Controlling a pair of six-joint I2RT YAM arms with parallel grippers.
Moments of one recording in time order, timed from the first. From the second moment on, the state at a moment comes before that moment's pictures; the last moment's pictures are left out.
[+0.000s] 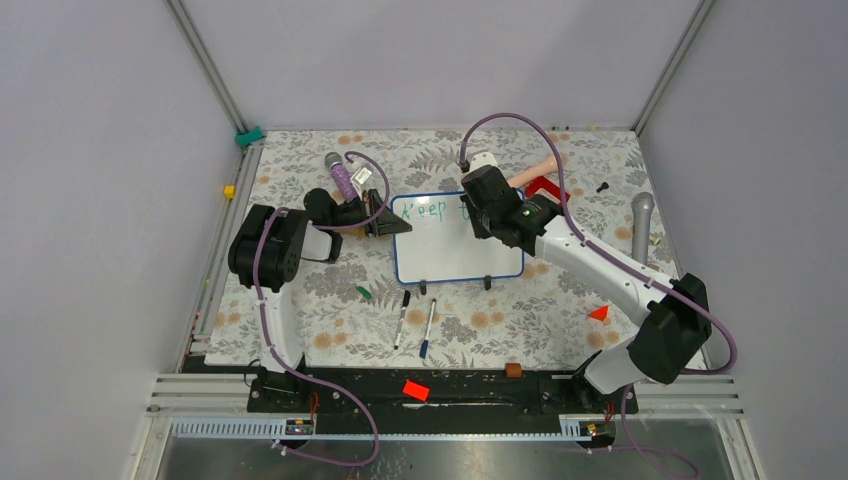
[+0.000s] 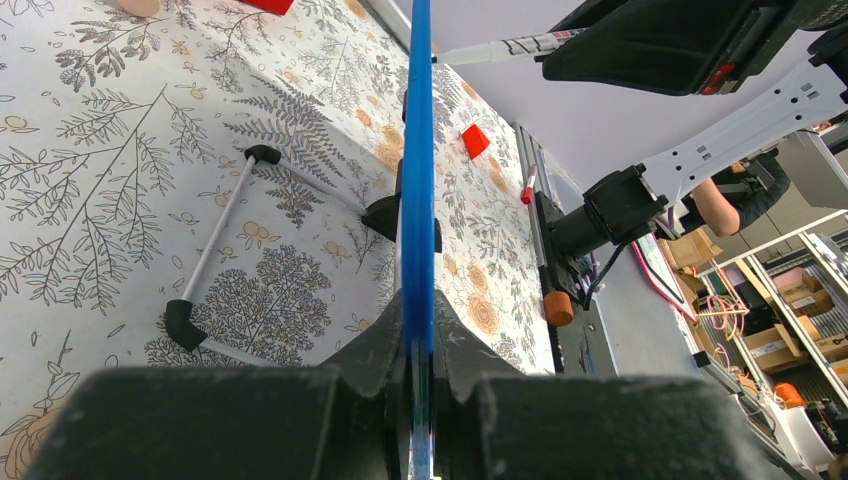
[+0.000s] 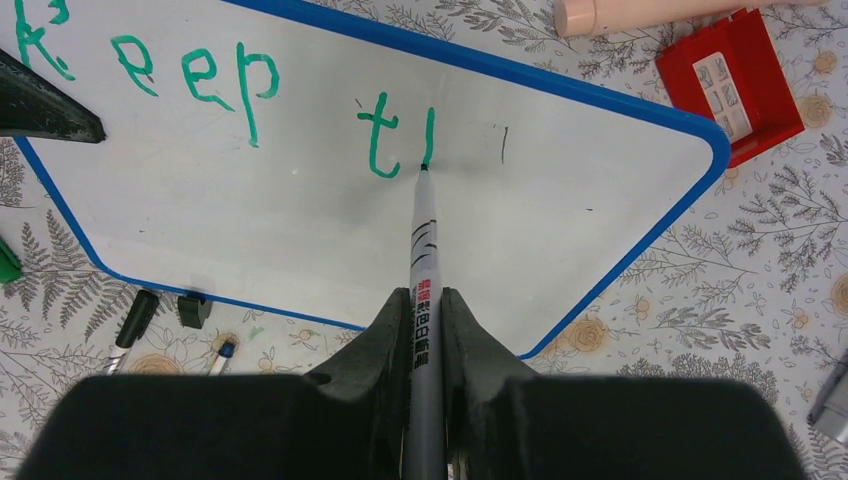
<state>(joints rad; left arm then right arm) -0.16 2.06 0.85 1.41 1.30 -0.92 0.73 1.49 1.31 -0.65 0.38 0.23</state>
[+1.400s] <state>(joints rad) -0.16 2.06 0.85 1.41 1.30 -0.92 0.73 1.51 1.35 -0.66 0.40 0.21</state>
